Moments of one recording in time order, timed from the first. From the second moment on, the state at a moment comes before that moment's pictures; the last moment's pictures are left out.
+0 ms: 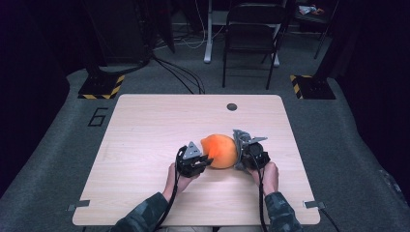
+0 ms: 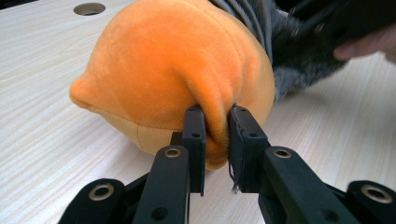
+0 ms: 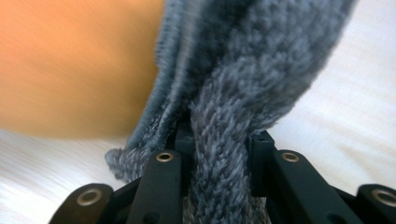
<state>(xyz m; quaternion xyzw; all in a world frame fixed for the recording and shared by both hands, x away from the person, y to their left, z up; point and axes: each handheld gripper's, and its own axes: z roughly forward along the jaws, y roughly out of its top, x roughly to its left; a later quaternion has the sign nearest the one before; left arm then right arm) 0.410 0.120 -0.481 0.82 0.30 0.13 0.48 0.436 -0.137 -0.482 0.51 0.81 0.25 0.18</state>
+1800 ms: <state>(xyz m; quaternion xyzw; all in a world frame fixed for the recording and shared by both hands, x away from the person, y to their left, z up) 0.414 0.125 -0.483 0.80 0.32 0.14 0.48 0.439 -0.147 -0.470 0.52 0.80 0.24 0.18</state>
